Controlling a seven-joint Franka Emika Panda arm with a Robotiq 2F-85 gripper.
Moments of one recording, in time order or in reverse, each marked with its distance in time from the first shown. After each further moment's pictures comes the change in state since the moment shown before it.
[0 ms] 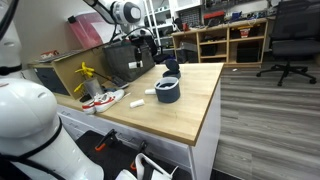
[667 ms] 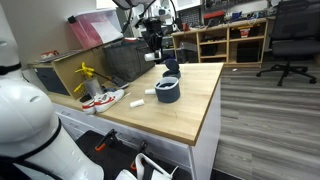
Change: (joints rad) arm -0.098 -0.056 -0.105 0.080 -0.235 -0.282 -0.221
